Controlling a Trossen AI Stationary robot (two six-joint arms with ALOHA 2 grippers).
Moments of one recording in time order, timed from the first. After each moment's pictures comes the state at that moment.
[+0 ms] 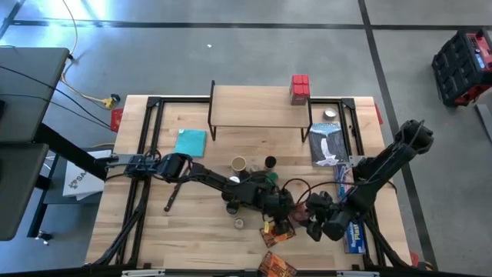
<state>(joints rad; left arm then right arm) -0.27 2.42 1.94 -0.32 -0.12 -0.44 0.82 1.41 0.78 -0.42 0.43 1.28</state>
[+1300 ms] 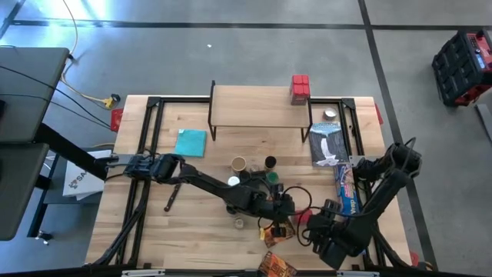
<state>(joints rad) -0.34 2.34 1.95 -0.34 -0.33 -0.17 0.95 1.74 1.26 -1.13 0.36 1.23</state>
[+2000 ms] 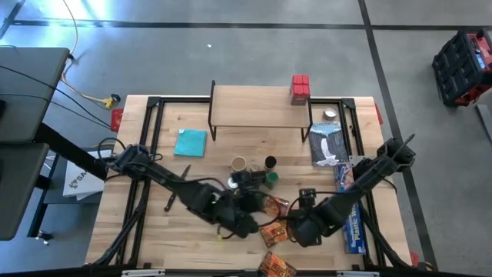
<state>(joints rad) -0.50 1.97 1.95 -0.88 -0.78 -0.34 0.69 1.74 1.37 -1.11 0.17 0.58</state>
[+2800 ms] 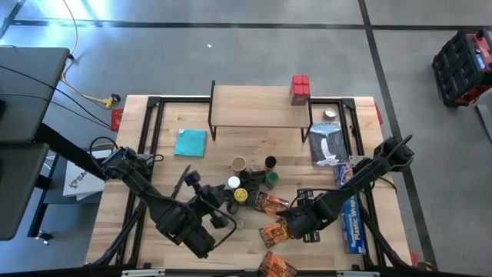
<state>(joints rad) -0.70 1.91 1.92 -1.57 -1.06 -1.10 0.62 1.74 1.21 -0.95 0.07 0.54</state>
